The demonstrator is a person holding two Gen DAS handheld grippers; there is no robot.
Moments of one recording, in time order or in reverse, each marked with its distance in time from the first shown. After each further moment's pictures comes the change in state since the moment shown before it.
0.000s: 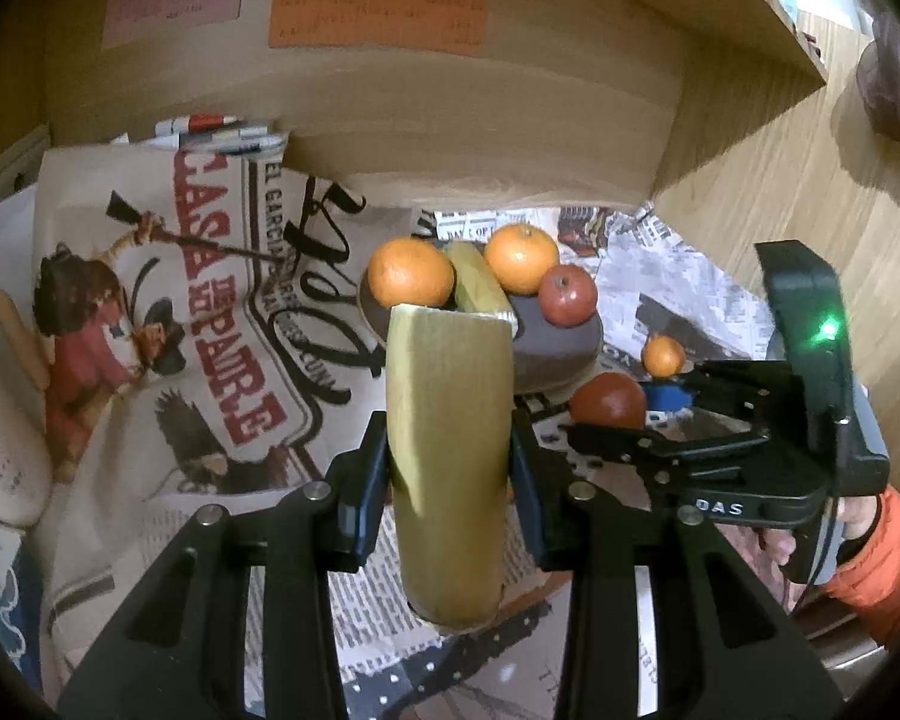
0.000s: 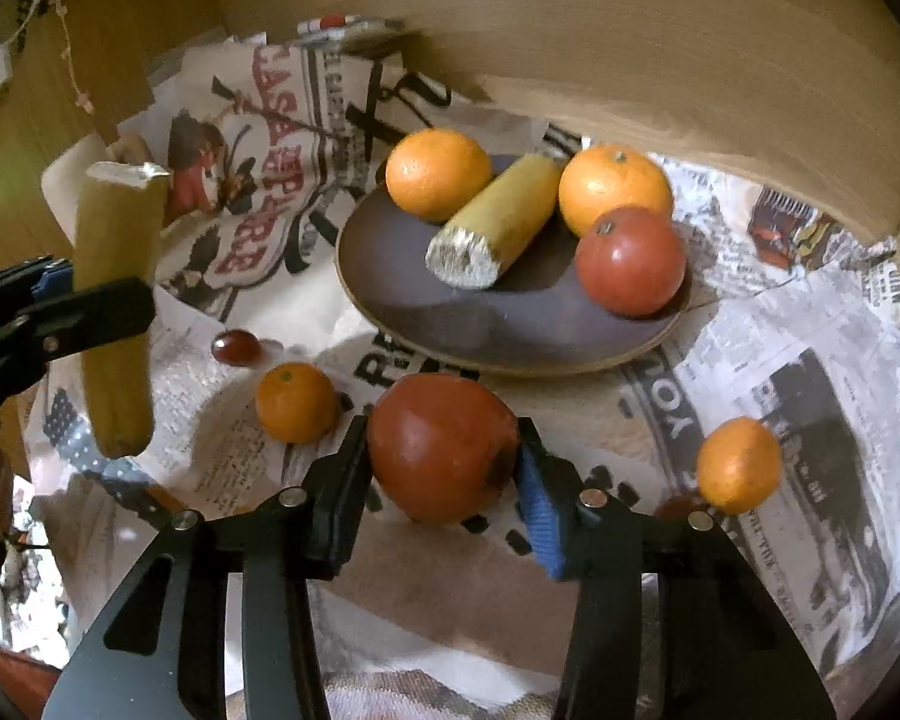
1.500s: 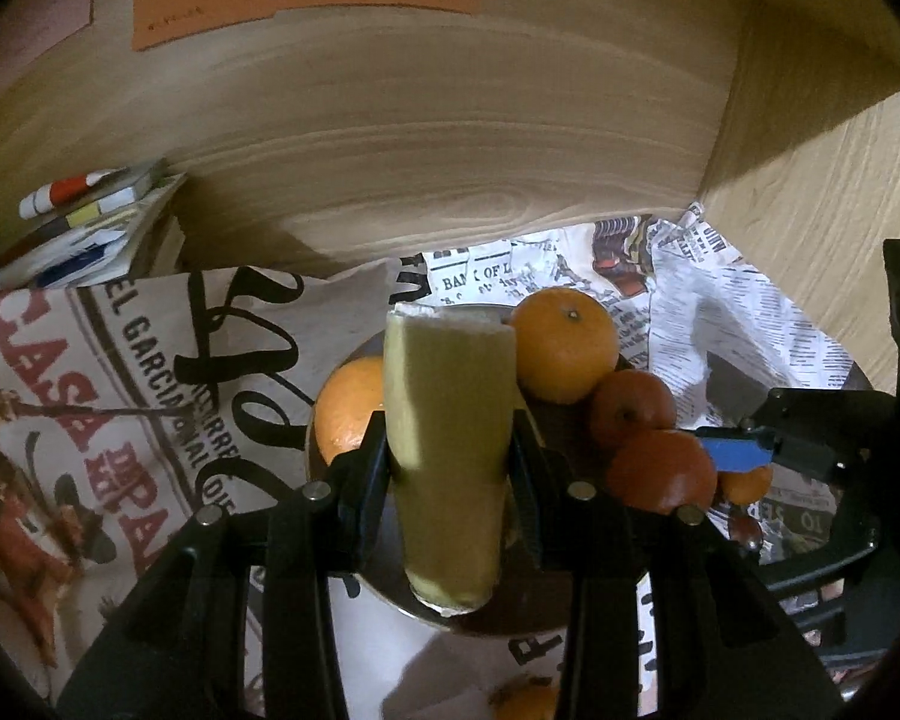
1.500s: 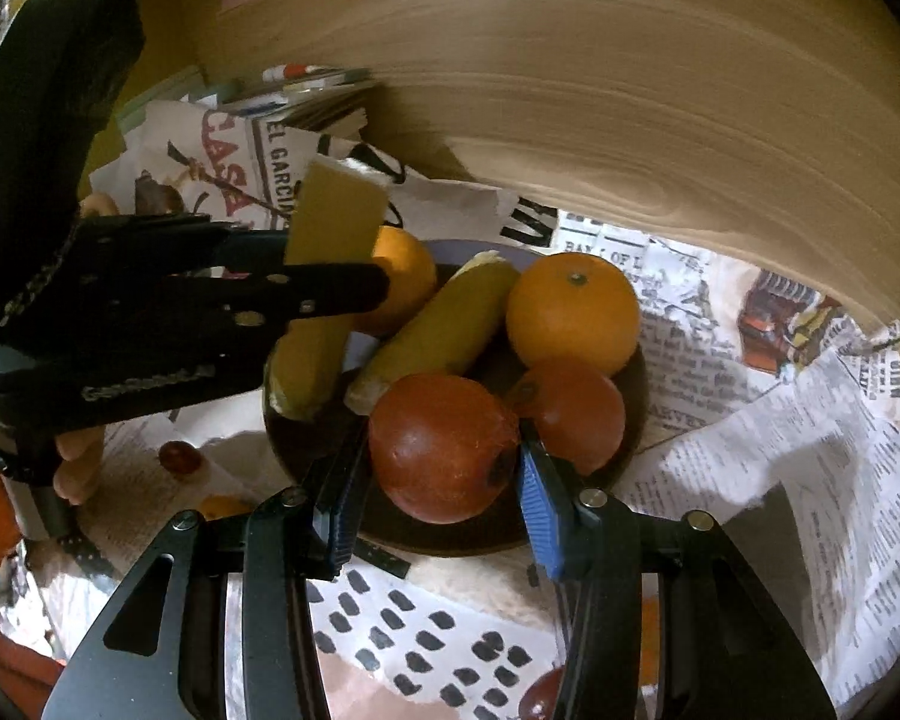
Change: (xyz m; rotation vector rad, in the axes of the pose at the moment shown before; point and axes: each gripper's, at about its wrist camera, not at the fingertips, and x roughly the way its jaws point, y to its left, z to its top) left arm 0.121 -0.003 0.089 0.079 0.081 0.014; right arm 0.020 -0.031 0.047 -0.049 -0.017 0.012
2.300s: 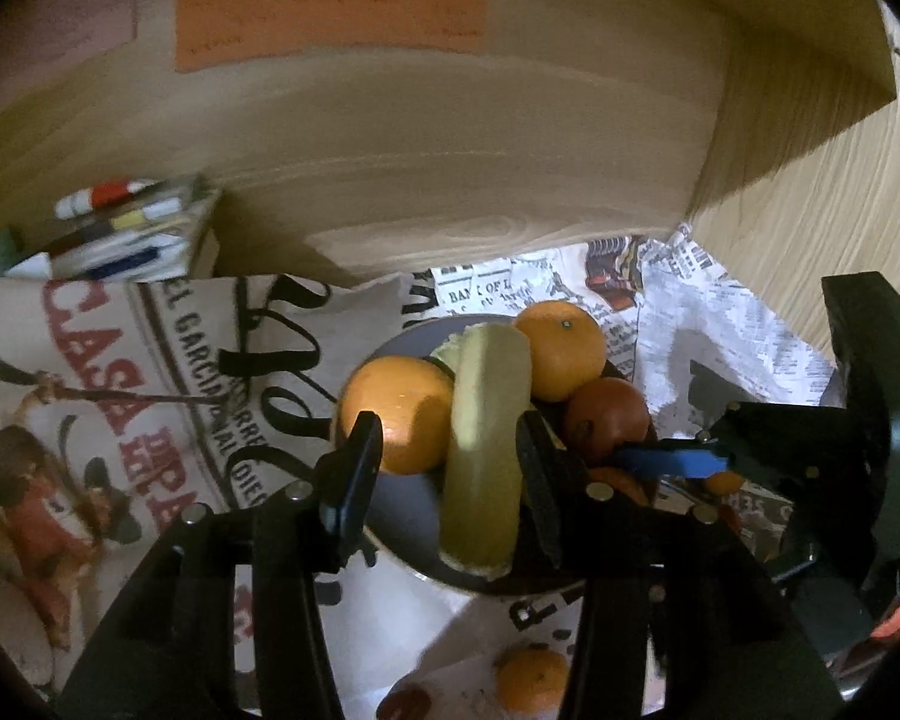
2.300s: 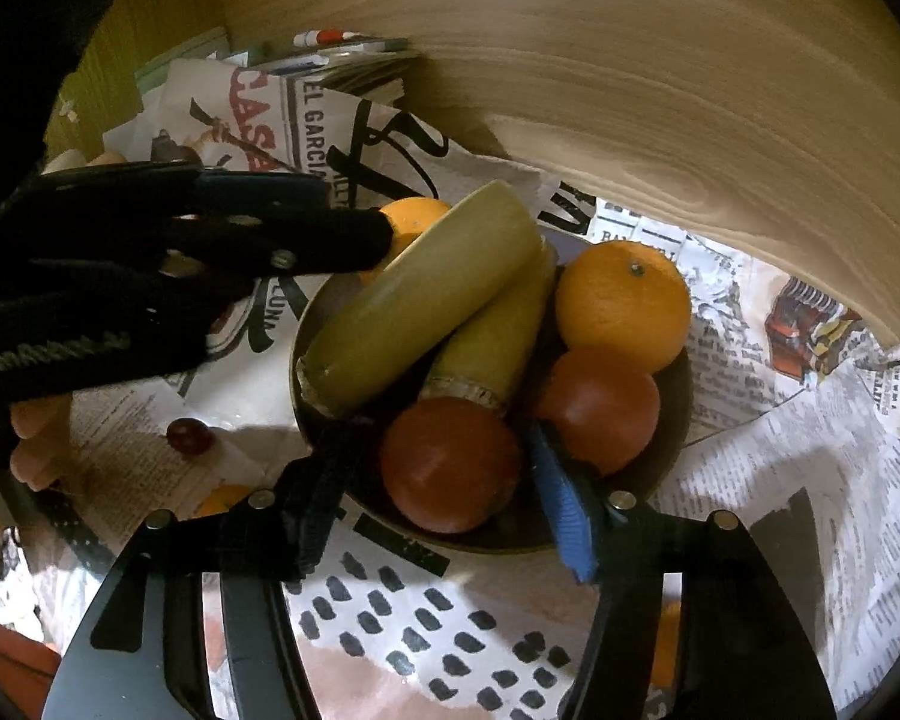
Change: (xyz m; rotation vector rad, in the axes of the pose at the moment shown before) left arm -0.036 0.006 -0.009 -0.017 -0.054 0.003; right arm 0.005 0.015 -0.001 -0.044 0.041 -0.001
